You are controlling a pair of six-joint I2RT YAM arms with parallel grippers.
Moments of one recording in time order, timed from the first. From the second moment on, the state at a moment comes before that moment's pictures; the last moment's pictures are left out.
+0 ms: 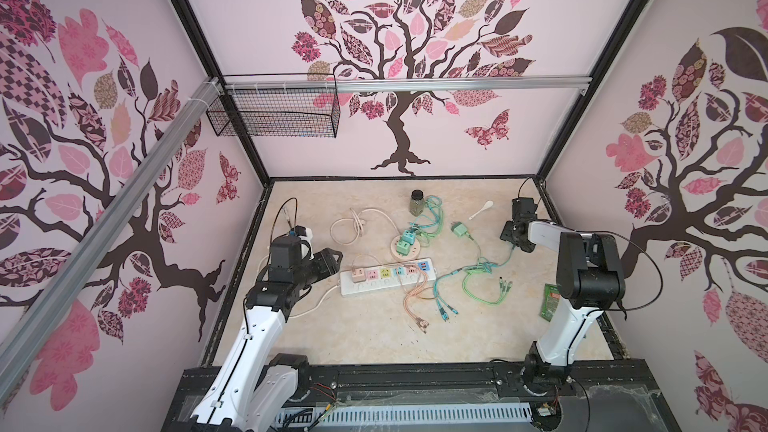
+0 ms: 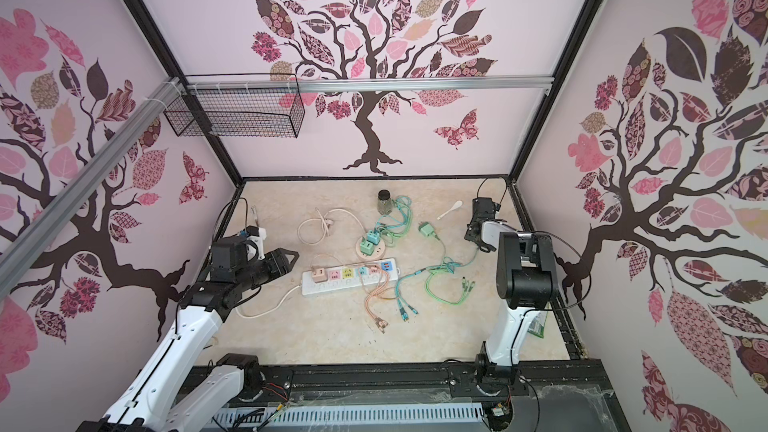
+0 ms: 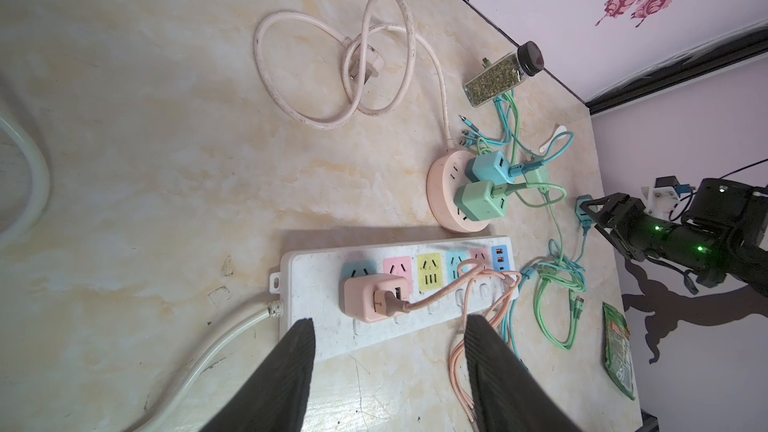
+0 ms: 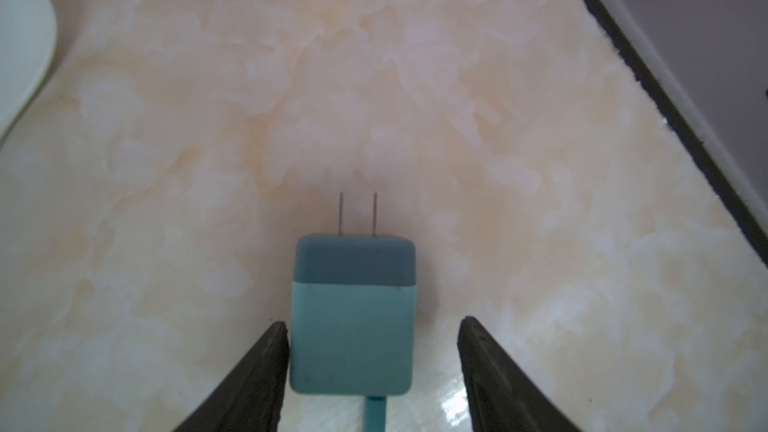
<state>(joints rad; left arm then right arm) -0.10 0.88 0.69 -0.50 0.31 -0.52 -0.07 1.89 1.13 -0.27 0.29 0.40</state>
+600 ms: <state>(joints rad) -0.10 0.88 0.70 -0.51 0.31 -0.51 -0.08 1.91 1.16 -0.27 0.26 0.37</state>
